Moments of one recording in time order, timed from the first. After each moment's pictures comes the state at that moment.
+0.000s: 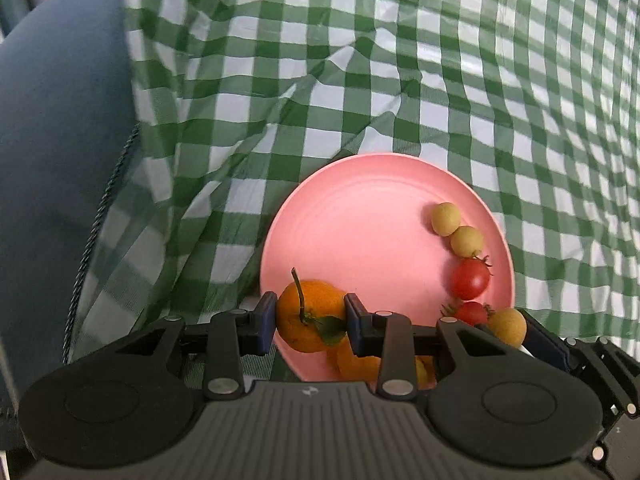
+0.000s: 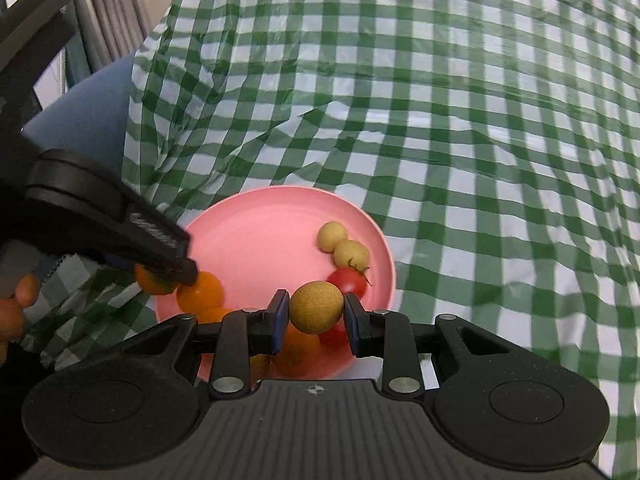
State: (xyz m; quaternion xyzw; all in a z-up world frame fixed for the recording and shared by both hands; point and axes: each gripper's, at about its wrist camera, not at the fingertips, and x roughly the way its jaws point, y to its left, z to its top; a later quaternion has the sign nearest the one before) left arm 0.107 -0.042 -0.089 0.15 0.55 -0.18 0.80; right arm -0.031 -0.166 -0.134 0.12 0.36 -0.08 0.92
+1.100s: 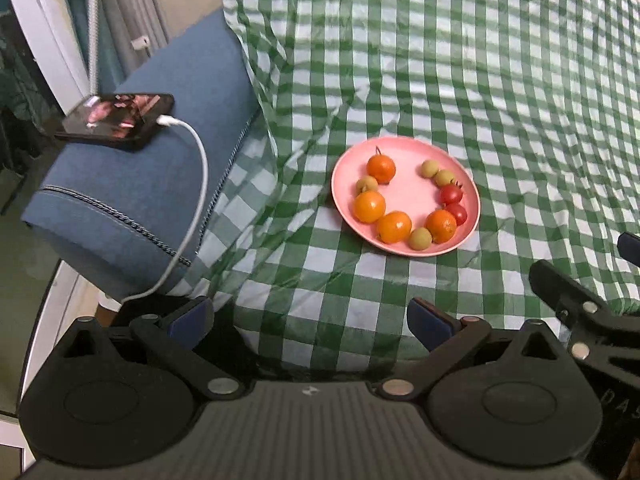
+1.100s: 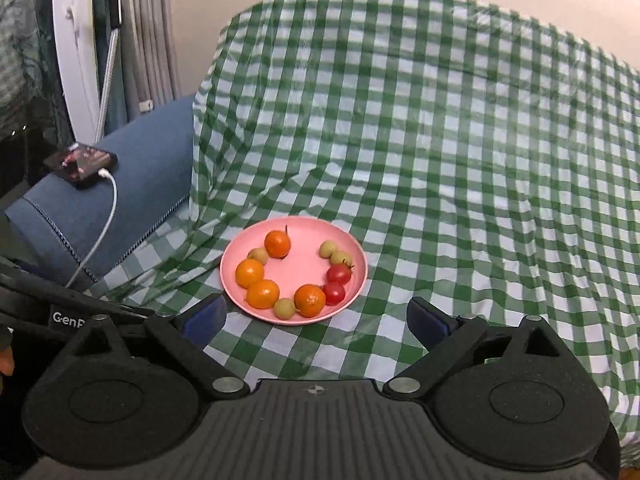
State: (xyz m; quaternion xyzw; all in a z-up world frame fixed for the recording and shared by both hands) left arm -0.066 0.071 0.007 0.16 0.45 -0.16 0.86; right arm -0.185 -0.103 -0.033 0.07 0.28 -0.13 0.95
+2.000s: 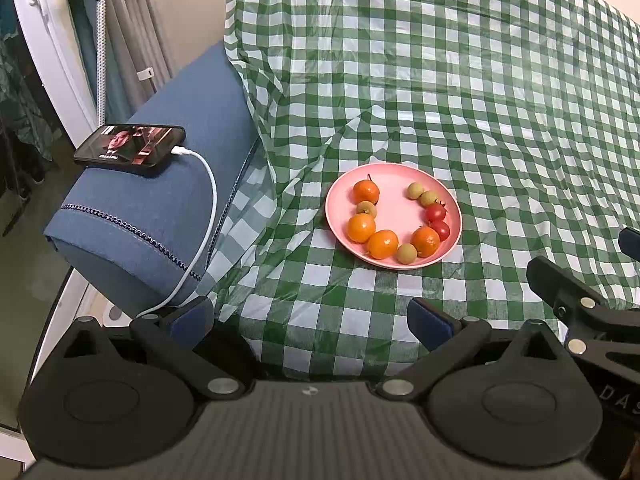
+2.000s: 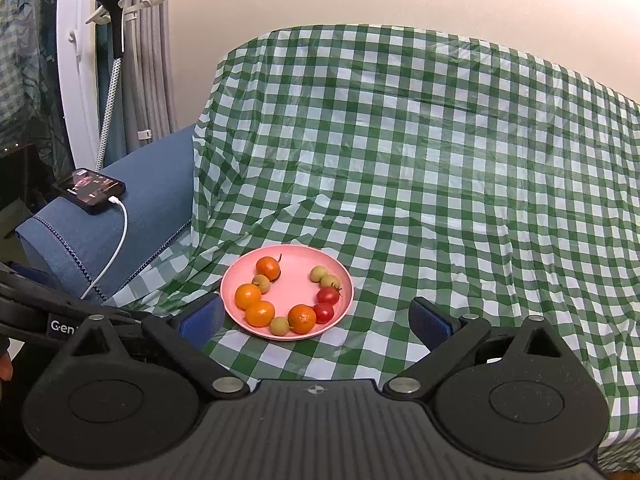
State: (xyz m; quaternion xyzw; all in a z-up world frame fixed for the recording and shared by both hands) left arm -0.094 0.078 0.030 0.16 0.41 -0.18 0.88; right arm -0.219 -0.094 -0.015 0.06 0.24 -0.14 0.96
